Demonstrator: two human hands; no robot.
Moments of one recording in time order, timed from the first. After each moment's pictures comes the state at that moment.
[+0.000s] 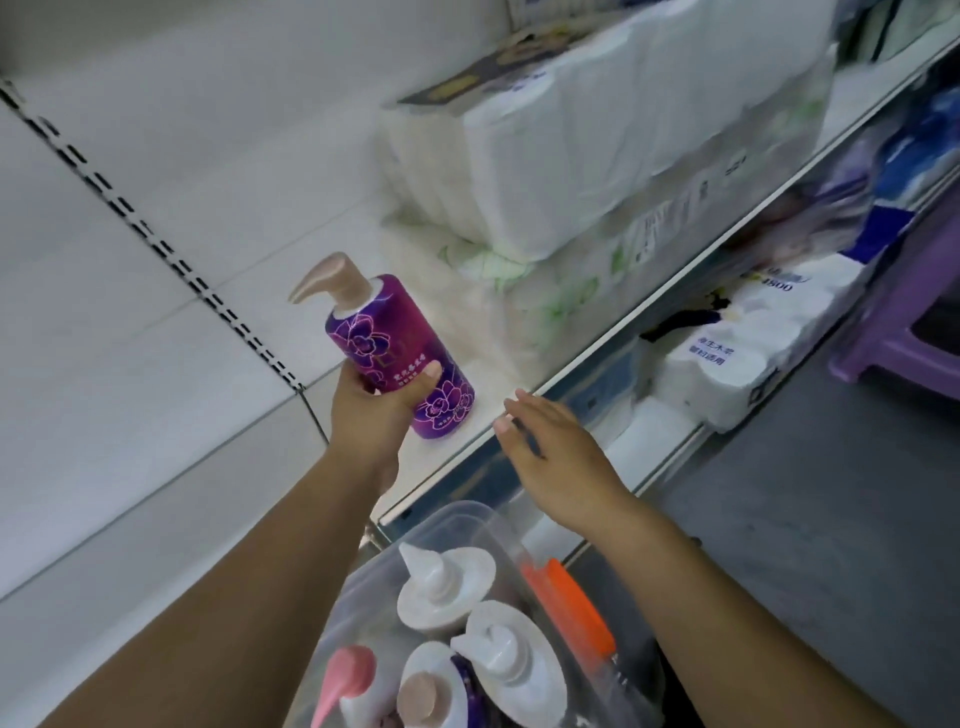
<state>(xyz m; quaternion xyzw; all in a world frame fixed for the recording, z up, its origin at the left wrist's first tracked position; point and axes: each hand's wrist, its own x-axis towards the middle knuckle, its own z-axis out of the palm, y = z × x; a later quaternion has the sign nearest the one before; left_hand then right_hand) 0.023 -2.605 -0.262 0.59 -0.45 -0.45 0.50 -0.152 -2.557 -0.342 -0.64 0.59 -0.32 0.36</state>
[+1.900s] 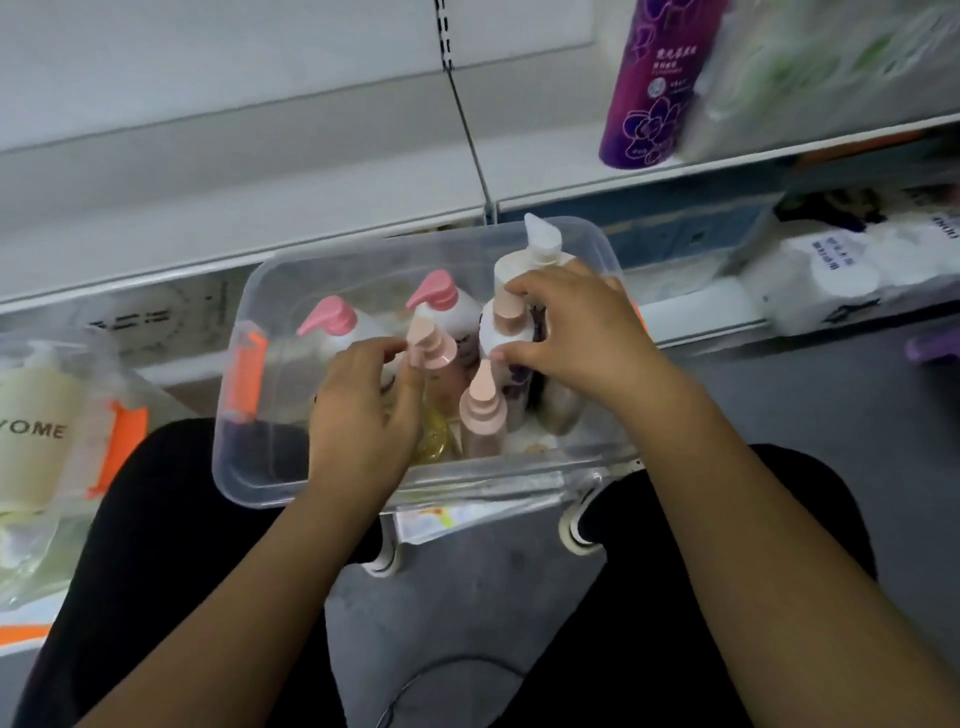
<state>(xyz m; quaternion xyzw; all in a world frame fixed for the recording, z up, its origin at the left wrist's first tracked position) 0.083 -2.279 -0.338 0.78 -0.51 -0.11 0.35 -0.095 -2.414 -0.314 -0.85 0.46 -0.11 0.22</state>
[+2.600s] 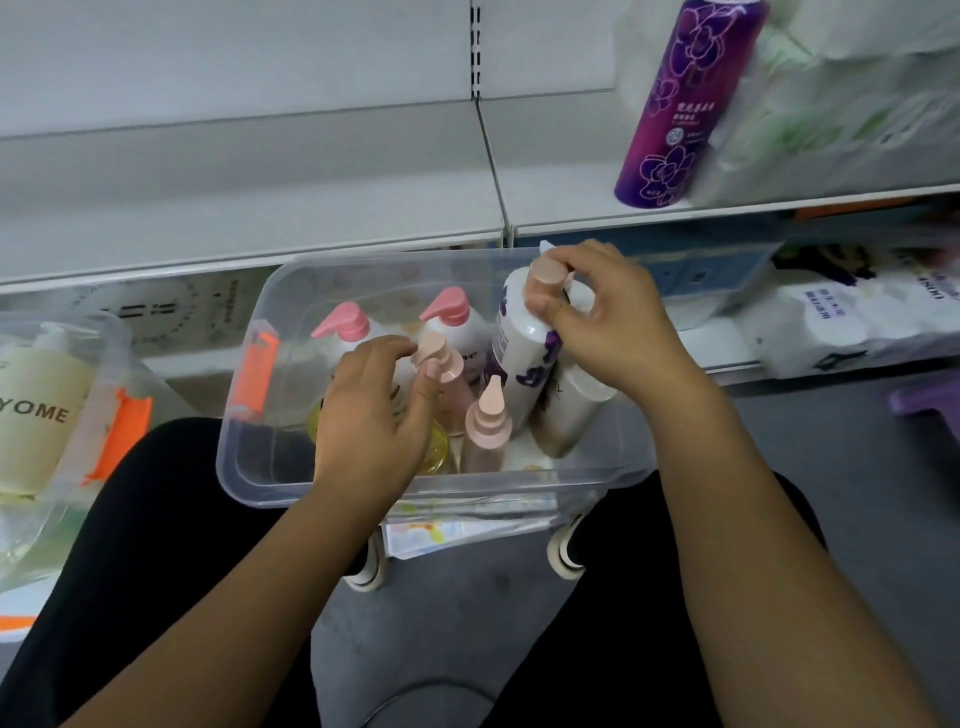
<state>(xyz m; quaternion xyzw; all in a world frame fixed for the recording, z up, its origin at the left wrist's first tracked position) 0.085 -2.278 -0.340 0.77 -0.52 -0.09 0.36 -0.095 -2.429 -0.296 -0.78 0.42 -0.30 0.35</state>
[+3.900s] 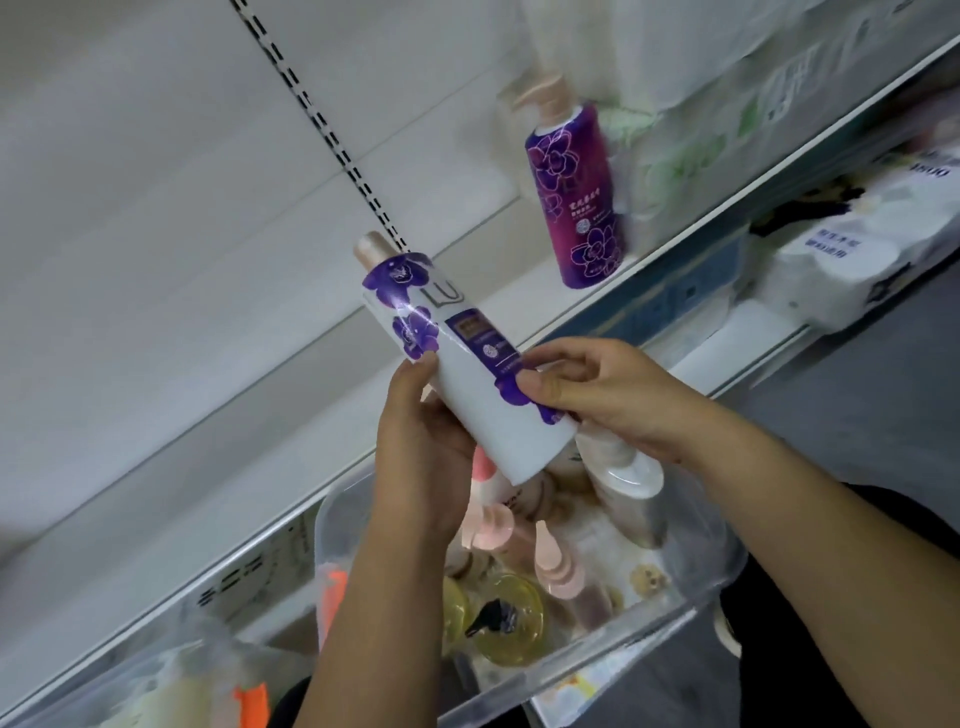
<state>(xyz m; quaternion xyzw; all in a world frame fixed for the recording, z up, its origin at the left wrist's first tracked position) 0.072 -2.401 -0.234 0.53 -0.30 -0.56 0.57 -0.098 -2.452 -0.286 -0.51 0.38 -0.37 0.68</state>
